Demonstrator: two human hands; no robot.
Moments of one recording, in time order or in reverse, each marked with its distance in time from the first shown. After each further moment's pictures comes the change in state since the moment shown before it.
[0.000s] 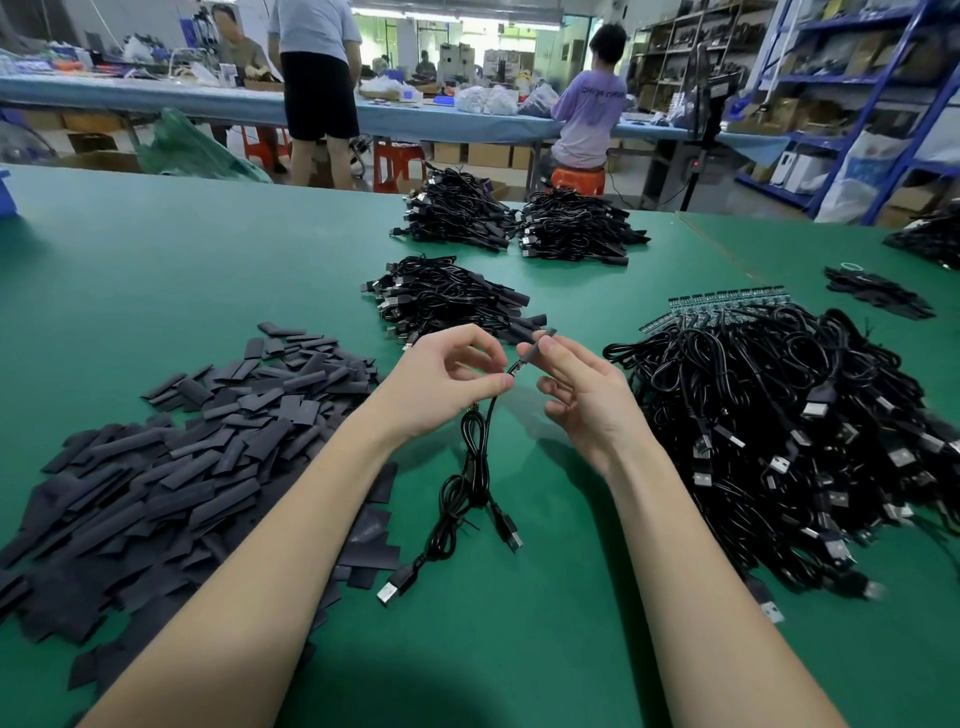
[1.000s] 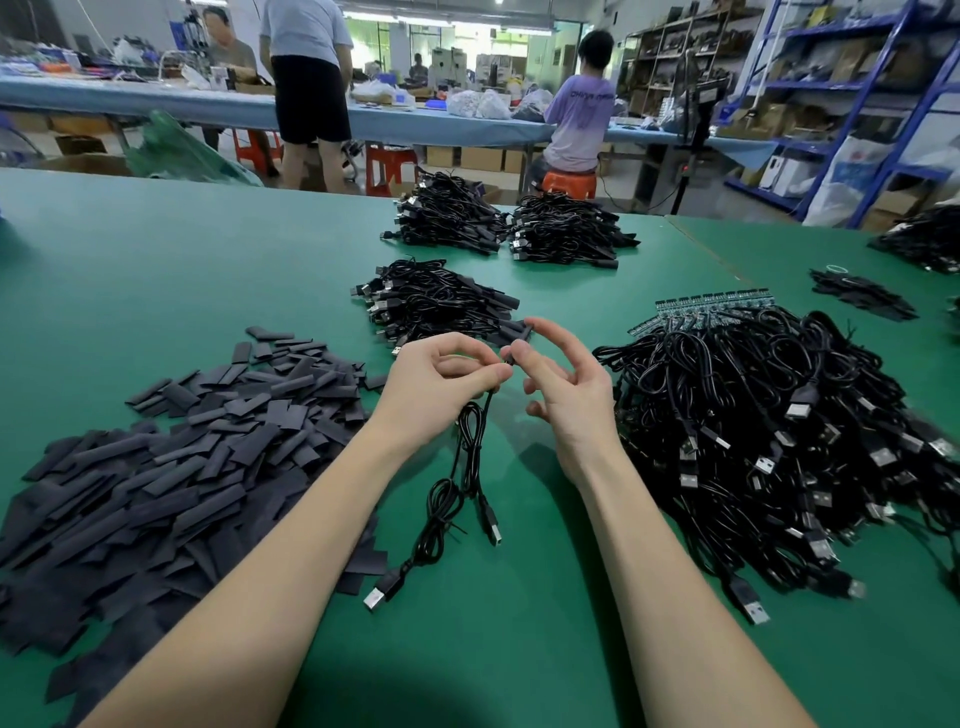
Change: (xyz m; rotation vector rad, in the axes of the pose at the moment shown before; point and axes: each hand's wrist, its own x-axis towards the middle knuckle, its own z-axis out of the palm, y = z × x) left_hand -0.002 0.000 0.021 -0.189 0.186 -0.022; right_hand -0.004 0.007 0.013 -0.155 0.089 -0.212
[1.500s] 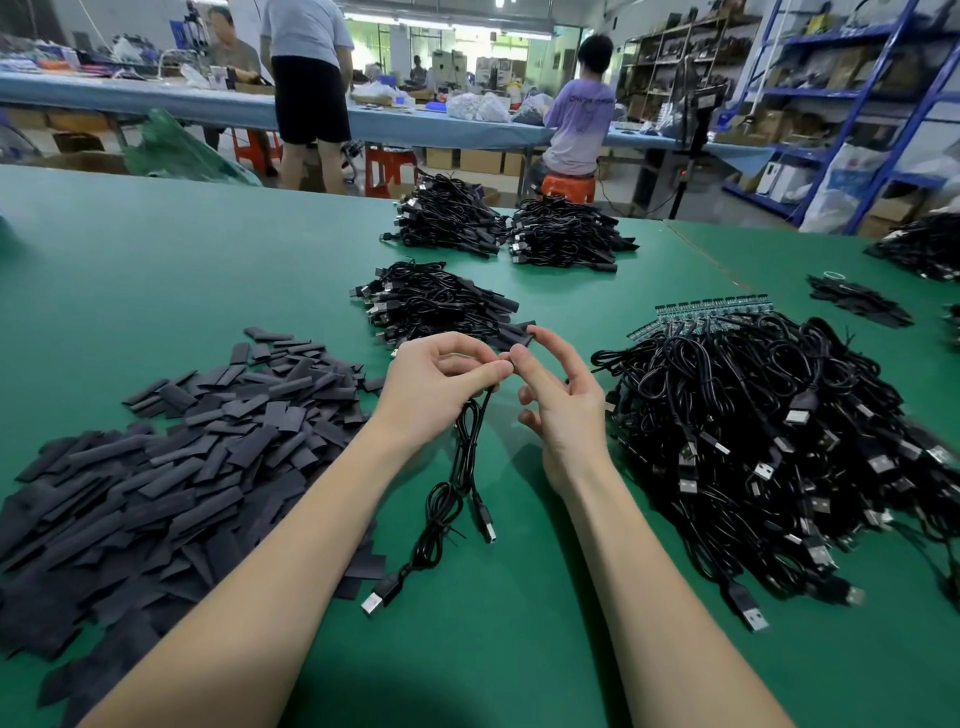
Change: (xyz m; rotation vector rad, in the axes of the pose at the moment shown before) left_hand 0.003 0.002 0.002 -0.001 0.051 -0.004; right_hand -0.007 0.002 0.012 0.106 0.090 0.041
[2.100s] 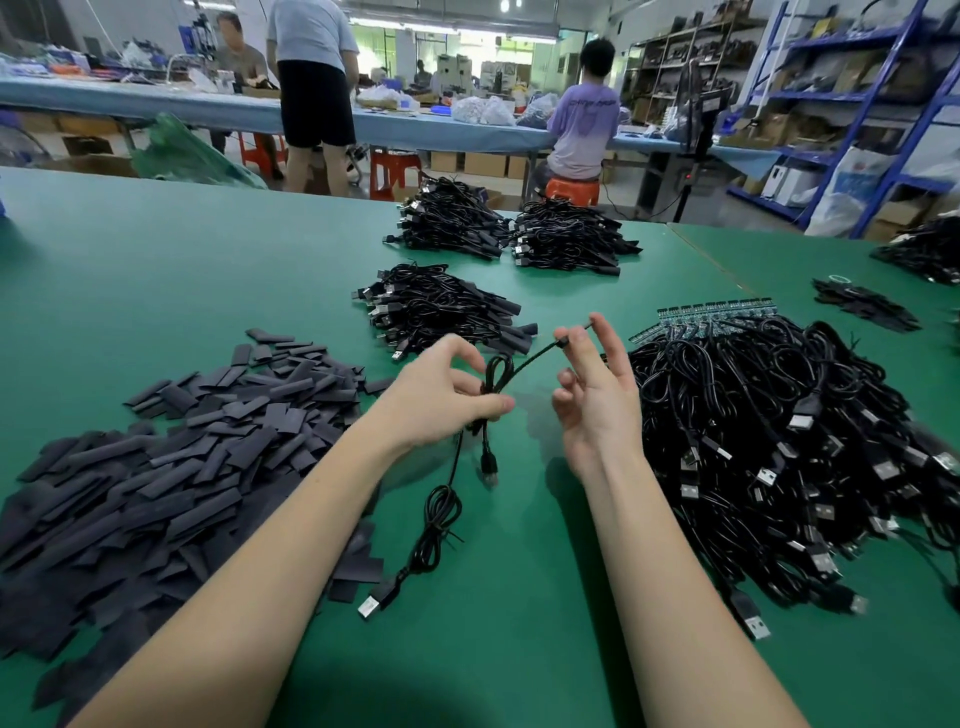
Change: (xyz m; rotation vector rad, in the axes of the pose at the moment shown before) left_hand 0.002 0.008 -0.010 0.371 -0.224 -0.160; right_hand 0.015 -0.016 -0.010 0.350 0.158 0.050
